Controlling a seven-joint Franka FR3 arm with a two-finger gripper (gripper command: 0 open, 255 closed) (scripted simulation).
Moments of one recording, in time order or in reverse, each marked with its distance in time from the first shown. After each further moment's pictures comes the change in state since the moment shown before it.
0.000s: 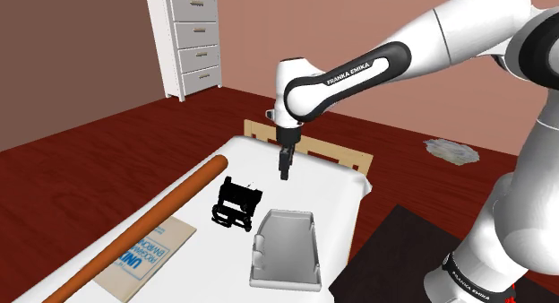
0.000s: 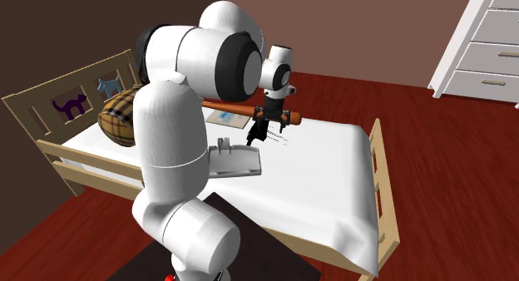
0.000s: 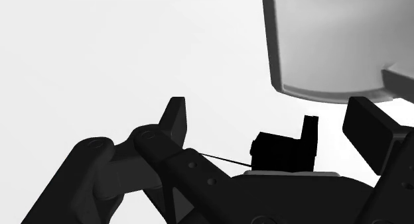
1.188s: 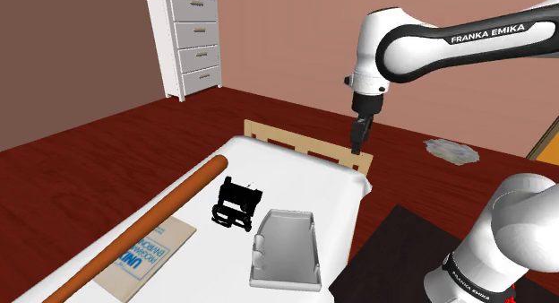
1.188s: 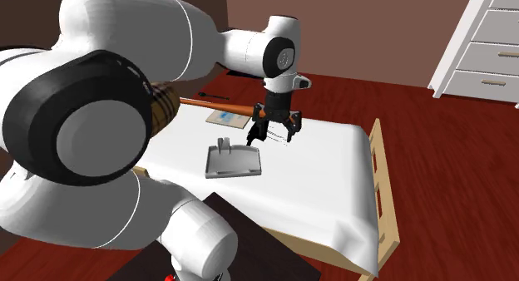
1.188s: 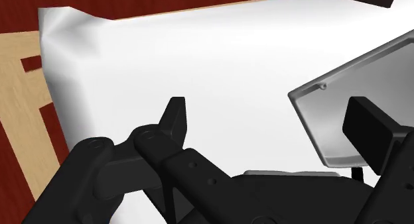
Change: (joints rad) arm -0.111 -0.646 -0.080 -0.357 -0.060 -0.292 0.180
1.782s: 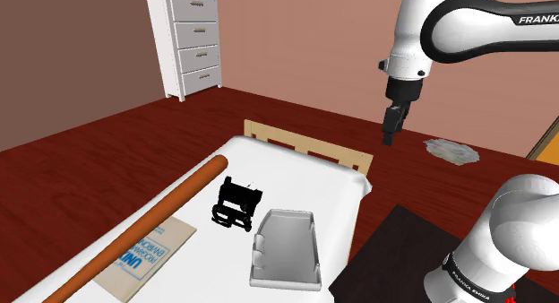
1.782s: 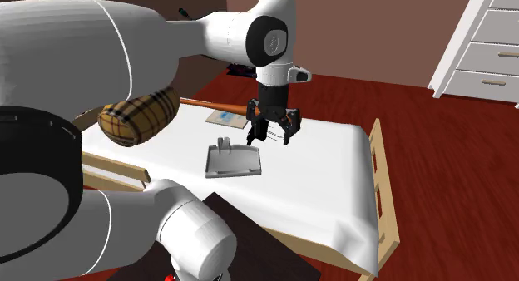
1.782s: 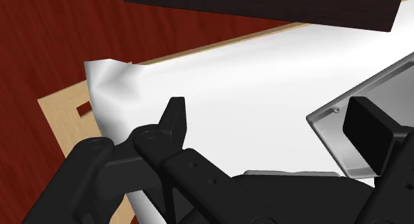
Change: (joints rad) arm -0.050 -0.229 -0.010 -0.033 -0.034 -0.195 0.071
